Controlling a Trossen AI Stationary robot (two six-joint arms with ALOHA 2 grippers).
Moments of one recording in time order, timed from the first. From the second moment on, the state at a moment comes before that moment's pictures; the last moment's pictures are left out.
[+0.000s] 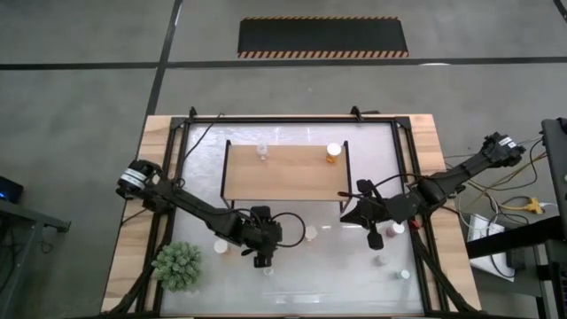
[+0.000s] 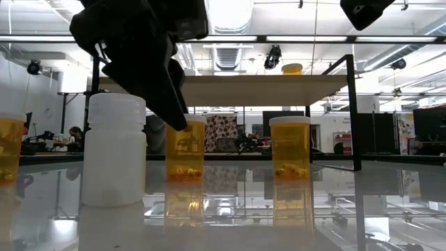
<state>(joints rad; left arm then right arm) -0.41 1.77 1.15 -0.40 -0.27 -0.39 0.49 1.00 0.78 -0.32 0.29 0.24</state>
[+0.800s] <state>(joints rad) -0.40 1.75 1.56 -0.86 -0.20 -0.33 0.49 1.00 0.78 -0.32 0.29 0.23</state>
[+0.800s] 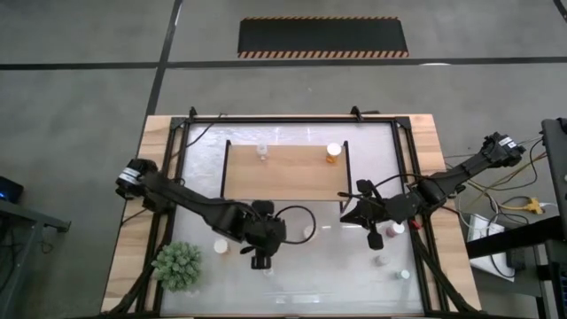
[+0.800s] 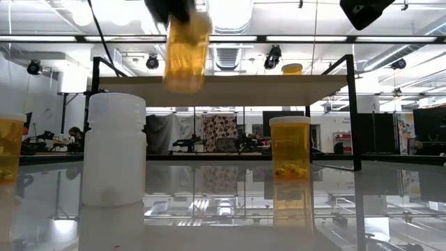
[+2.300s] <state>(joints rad) 0.18 1.75 1.68 -0.81 -0.23 0.01 0.56 1.02 0.76 -0.12 0.29 0.05</state>
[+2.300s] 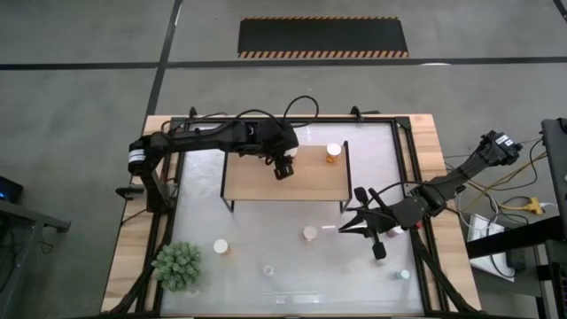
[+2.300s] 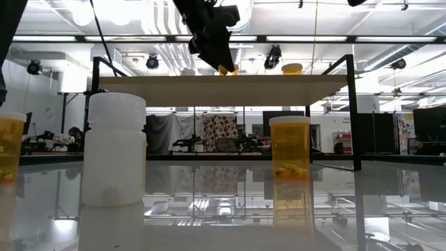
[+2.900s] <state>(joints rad) 0.18 1.75 1.68 -0.82 -0.23 0.03 0.56 1.02 0.76 -0.12 0.29 0.06</state>
